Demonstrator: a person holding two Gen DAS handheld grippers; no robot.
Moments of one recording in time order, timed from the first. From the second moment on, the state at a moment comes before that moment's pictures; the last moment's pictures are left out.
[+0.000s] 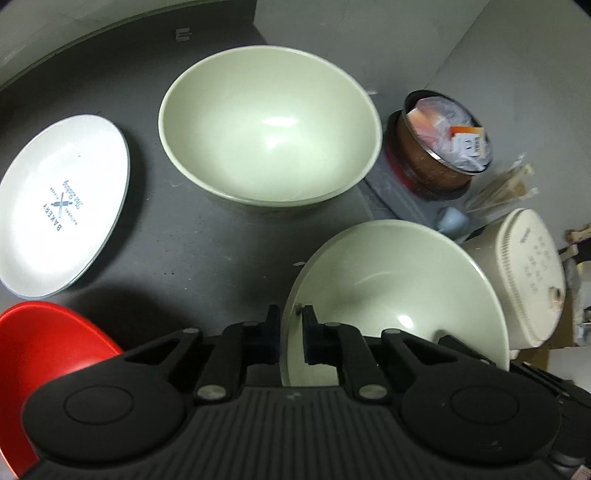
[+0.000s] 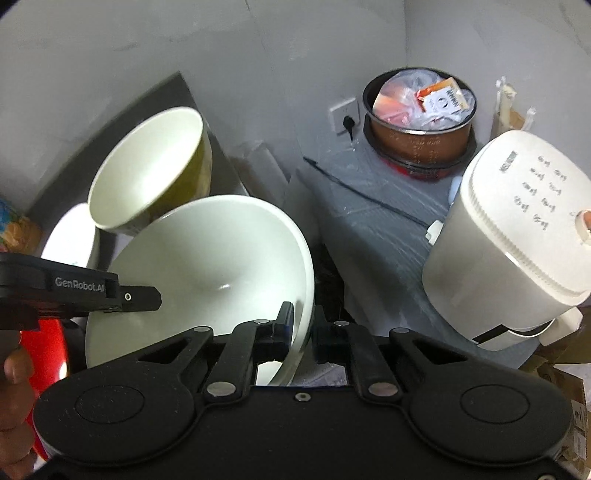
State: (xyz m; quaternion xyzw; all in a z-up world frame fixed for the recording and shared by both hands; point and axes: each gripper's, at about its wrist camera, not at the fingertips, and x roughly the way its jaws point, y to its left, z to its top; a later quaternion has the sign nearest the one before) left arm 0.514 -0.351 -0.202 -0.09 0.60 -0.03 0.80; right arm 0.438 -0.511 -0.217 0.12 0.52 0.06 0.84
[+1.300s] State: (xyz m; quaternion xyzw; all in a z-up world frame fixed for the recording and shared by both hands) left arm 0.422 -0.188 -0.115 -0.15 0.52 -0.04 0.84; right arm 0.365 -0.375 -0.131 0.09 0.46 0.10 0.88
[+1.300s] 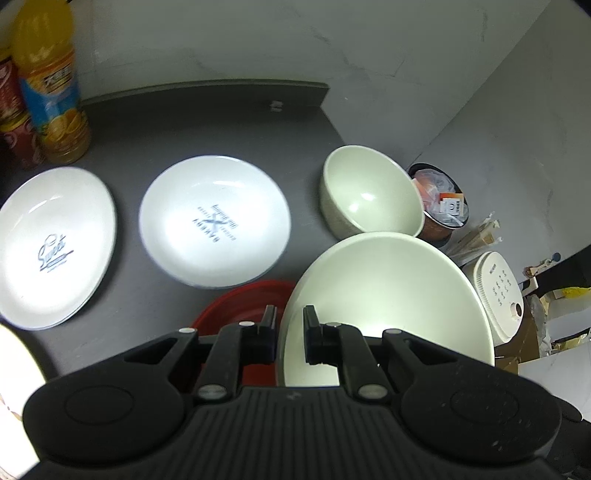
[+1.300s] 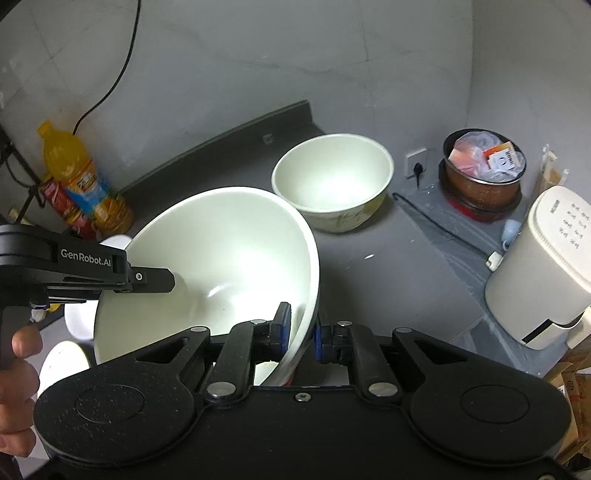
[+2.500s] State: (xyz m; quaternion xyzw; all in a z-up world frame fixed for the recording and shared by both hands) left arm 0.415 -0.156 -0.158 -0.12 0.59 0.00 0.80; right arm 0.376 -0.335 -0.173 0.06 0.51 0.12 0.85
